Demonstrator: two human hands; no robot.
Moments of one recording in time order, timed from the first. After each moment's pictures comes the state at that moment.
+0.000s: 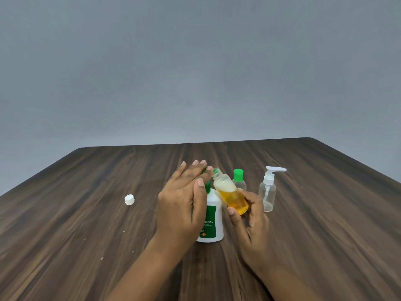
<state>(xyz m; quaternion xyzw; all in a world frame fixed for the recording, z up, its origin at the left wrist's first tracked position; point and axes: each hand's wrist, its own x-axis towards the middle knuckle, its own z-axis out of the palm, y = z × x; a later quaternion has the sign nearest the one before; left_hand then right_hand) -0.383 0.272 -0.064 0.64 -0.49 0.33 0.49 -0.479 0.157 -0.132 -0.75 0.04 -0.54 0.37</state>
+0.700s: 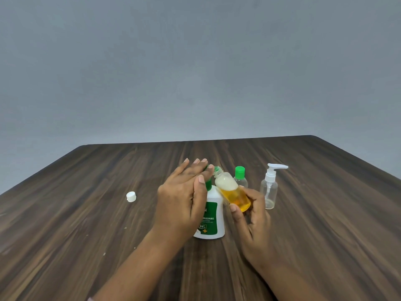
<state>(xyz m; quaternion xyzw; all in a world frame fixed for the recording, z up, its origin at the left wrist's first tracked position) -0.378 0.278 -0.061 0.64 -0.51 0.32 0.47 -0.478 0.156 -0.134 -0.75 0.03 -0.55 0.37</state>
